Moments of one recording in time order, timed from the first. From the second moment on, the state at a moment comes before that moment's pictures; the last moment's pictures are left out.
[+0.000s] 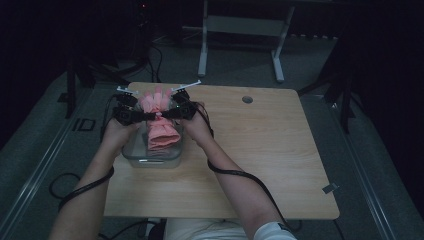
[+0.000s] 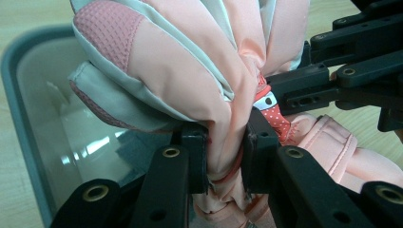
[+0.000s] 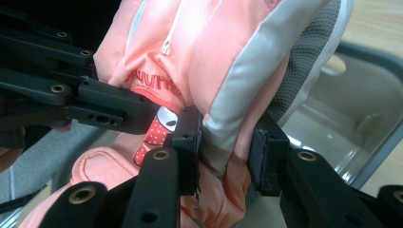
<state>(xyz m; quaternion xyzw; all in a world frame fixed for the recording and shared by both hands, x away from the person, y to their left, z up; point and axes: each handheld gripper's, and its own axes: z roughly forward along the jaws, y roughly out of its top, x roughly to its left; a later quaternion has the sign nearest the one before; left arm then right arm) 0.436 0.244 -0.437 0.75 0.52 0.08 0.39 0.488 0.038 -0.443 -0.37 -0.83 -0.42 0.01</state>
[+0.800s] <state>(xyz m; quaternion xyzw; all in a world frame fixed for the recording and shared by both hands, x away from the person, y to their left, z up) 0.433 0.240 -0.478 0.75 0.57 0.03 0.34 0.489 0.043 -0.488 -0.39 -0.84 -0.37 0.05</state>
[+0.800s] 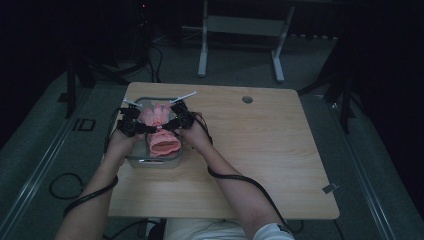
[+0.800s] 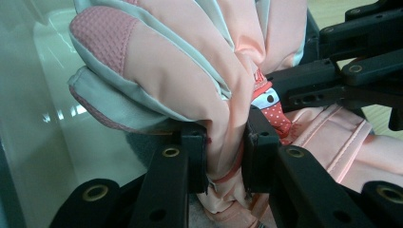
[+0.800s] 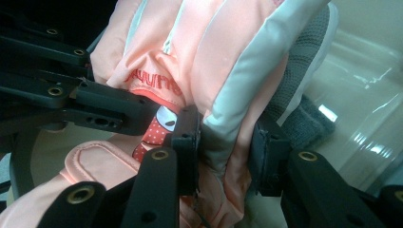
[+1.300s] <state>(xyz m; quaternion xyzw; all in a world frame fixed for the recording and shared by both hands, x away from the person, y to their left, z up) 0.439 0.237 -0.484 0.74 0.59 0.07 0.31 0.498 0.048 -0.490 -0.37 -0.86 -0.35 0.01</state>
